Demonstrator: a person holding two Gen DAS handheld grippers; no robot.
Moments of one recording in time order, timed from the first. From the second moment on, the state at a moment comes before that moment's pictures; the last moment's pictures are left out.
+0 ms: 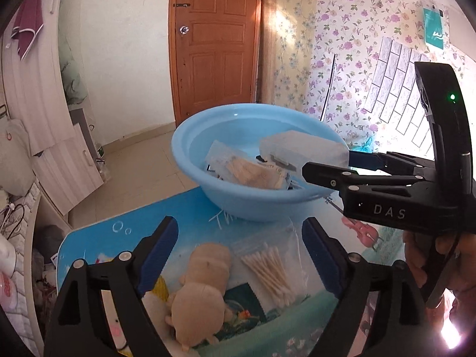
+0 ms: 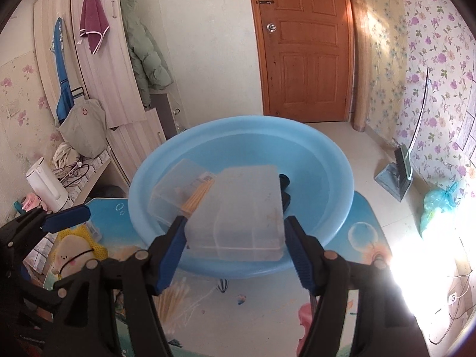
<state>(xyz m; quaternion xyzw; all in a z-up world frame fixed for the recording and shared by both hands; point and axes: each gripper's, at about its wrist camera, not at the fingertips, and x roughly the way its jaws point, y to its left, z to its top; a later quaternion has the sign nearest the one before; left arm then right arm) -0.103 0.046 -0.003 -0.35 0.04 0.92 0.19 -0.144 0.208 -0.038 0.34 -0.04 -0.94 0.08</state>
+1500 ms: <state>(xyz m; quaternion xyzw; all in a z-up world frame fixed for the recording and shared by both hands) -0.019 -0.054 -0.059 -0.39 -0.01 0.91 0.12 -0.041 0.137 -0.086 0.37 -0.02 -0.92 0.13</state>
